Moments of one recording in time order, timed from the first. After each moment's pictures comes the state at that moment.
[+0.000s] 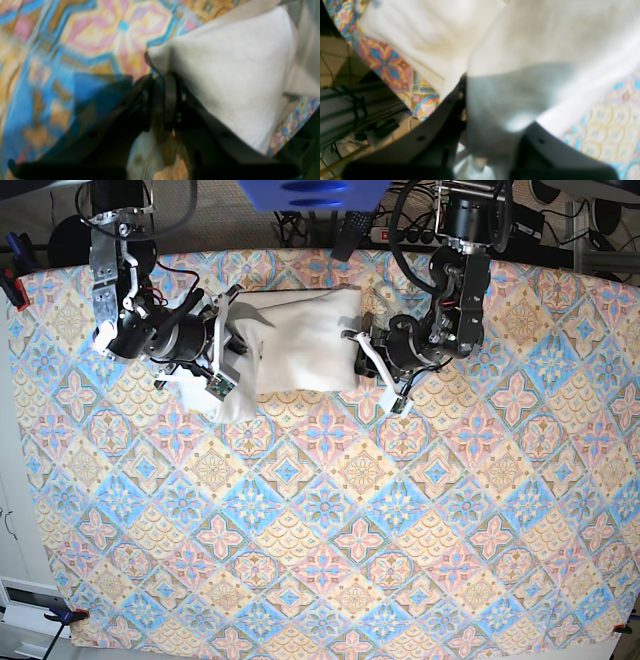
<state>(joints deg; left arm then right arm) 5.0 -0.6 4.9 74.6 -19.0 -20.2 43.1 -11.3 14.3 -2.6 108.1 25.0 41.1 -68.9</state>
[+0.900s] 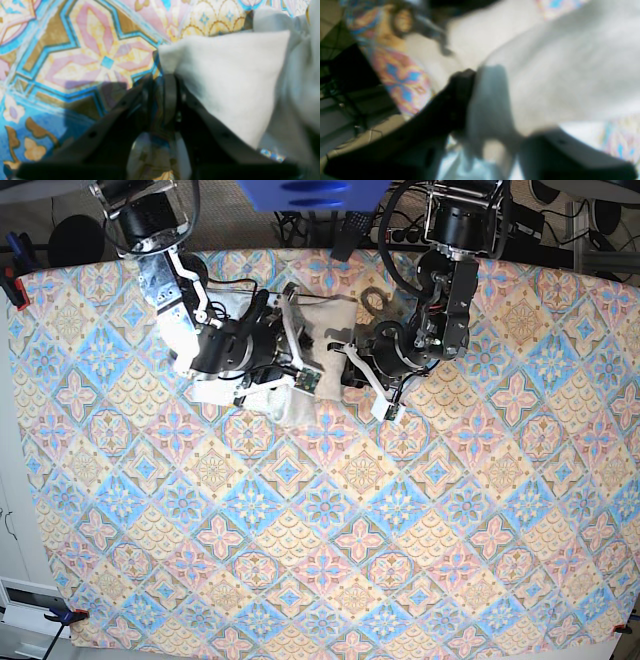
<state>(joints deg) 4.7 -1.0 5.8 72.6 -19.9 -16.2 38.2 -3.1 11.3 -22.9 102.5 16.4 41.1 -66.3</state>
